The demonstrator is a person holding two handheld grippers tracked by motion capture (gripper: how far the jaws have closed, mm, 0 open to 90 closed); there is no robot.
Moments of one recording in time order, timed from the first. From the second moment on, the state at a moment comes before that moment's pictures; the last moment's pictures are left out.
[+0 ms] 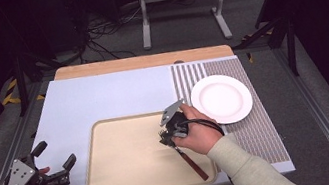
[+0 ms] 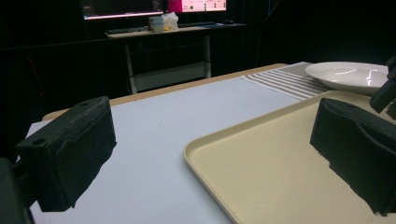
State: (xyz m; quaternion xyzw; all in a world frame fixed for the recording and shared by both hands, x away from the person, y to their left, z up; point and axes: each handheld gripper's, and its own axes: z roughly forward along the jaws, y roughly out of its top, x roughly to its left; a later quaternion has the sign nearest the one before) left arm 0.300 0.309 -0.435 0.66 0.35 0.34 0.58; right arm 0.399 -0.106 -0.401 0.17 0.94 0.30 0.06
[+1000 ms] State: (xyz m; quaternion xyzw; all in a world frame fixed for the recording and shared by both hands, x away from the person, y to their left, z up) left arm 0.300 0.310 -0.435 0.66 0.34 0.34 0.58; right arm 0.417 -0.091 -0.433 0.14 0.95 0.29 0.07
